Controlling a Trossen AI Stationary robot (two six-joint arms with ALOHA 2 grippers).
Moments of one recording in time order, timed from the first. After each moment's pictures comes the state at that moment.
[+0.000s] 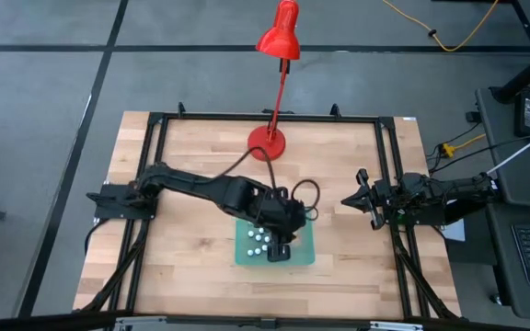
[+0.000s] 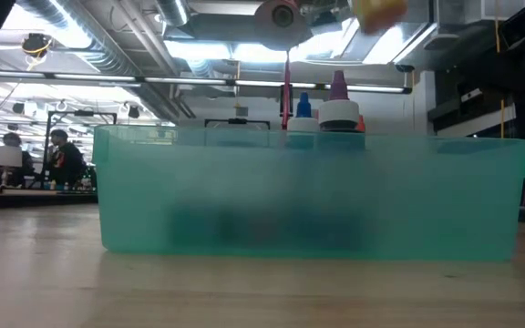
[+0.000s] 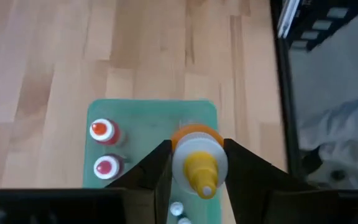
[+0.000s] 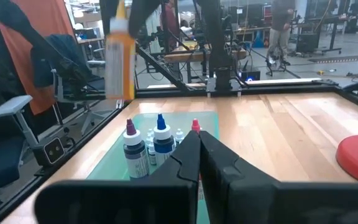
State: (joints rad) left arm -0.27 2.12 2.35 -1.16 -0.09 -0.33; right arm 0.15 0.00 0.01 0.02 -0.02 0.09
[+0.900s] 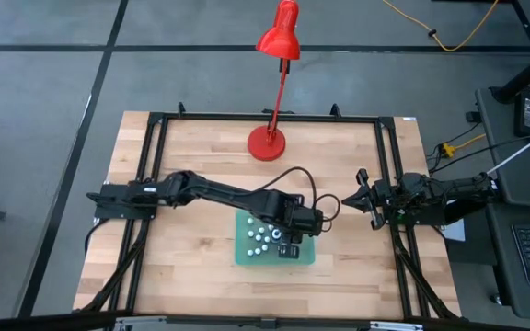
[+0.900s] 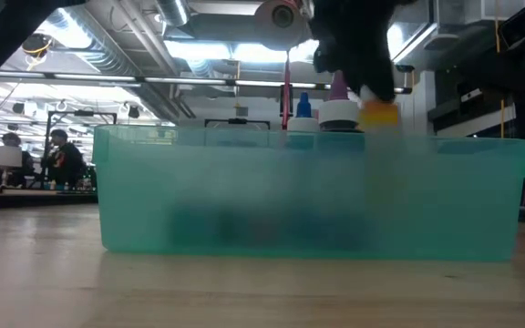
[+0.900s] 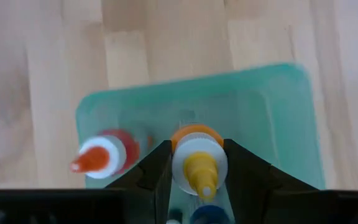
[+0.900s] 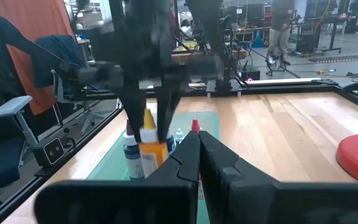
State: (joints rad) left arm -0.21 2.37 2.35 -1.11 -0.10 -0.09; right arm 0.15 0.00 0.01 0.02 -0.02 0.10
